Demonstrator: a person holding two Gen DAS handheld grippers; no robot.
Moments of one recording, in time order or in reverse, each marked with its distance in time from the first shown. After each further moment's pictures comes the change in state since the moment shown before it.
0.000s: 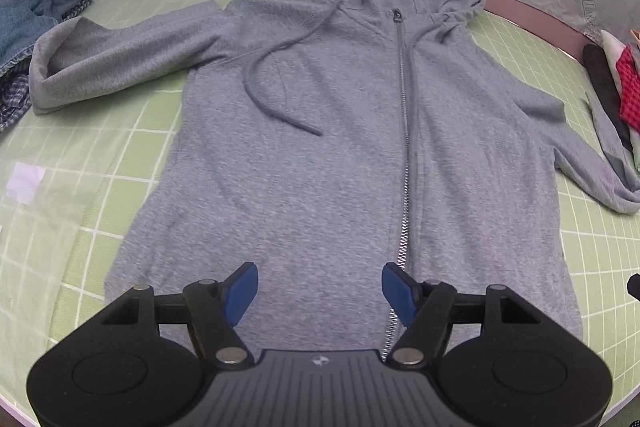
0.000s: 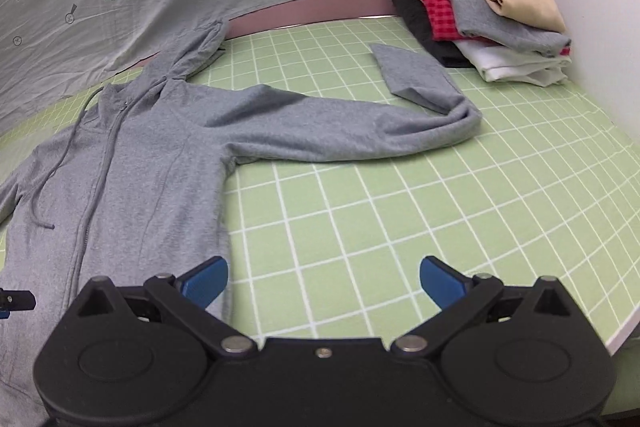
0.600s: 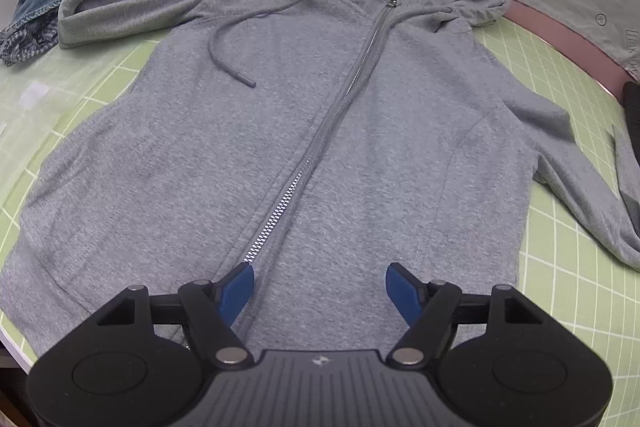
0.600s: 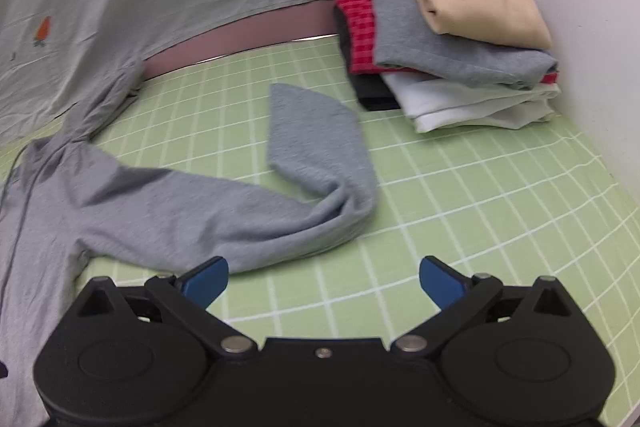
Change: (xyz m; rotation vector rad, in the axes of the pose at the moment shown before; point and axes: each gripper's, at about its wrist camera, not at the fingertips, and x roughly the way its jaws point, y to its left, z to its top) left arm 0.023 -0.097 -0.021 -0.231 -0.004 0.140; right arm 0.079 -0.152 0.106 0.007 -0.015 -0.008
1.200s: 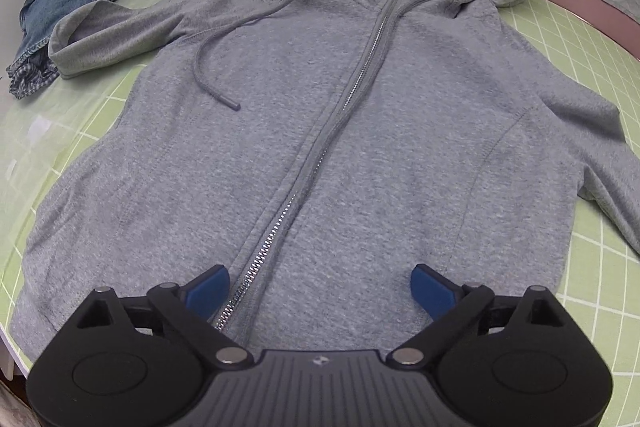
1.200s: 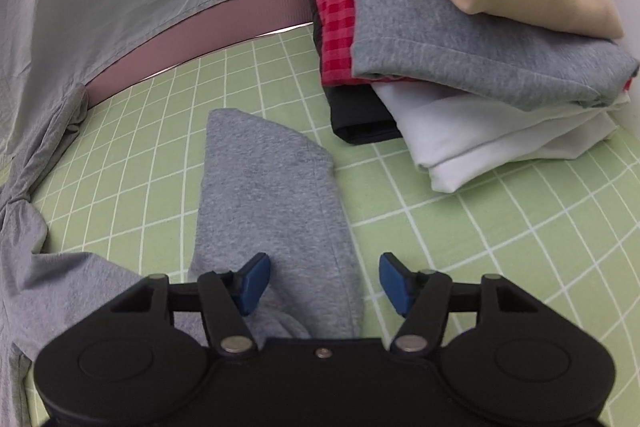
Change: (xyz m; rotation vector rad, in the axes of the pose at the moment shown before) left arm 0.030 -0.030 0.022 0.064 0.021 0.155; right arm 0.114 -0.015 0.060 0.015 0.062 0.071
